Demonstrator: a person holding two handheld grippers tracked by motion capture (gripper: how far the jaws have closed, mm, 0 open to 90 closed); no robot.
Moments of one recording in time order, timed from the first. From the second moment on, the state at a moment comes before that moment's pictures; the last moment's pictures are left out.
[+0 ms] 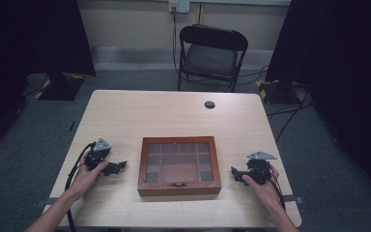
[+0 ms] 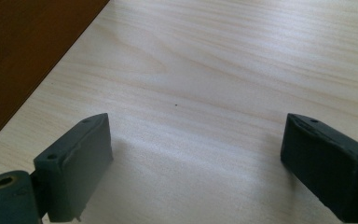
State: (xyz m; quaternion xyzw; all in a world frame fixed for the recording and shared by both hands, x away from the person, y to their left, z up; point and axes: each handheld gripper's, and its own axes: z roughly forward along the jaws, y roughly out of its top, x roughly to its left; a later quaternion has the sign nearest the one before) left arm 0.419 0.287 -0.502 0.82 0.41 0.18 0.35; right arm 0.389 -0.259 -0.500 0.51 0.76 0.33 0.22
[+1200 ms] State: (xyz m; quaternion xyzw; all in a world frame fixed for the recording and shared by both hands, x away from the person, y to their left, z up) left arm 0.419 0.286 -0.502 0.82 0.41 0.18 0.35; right arm 0.379 -0.250 -0.444 0.47 0.77 0.39 0.19
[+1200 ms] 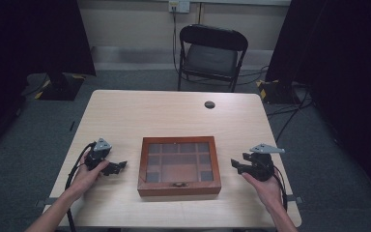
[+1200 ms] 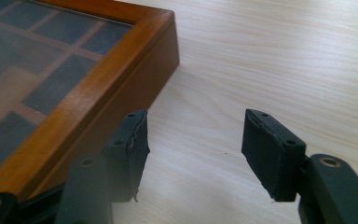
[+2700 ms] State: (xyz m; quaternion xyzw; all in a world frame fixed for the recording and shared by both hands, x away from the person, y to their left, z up) left arm 0.419 0.286 -0.502 0.82 0.41 0.18 0.35; right arm 0.349 -0.148 -0.414 0.29 0.83 0.47 0.03
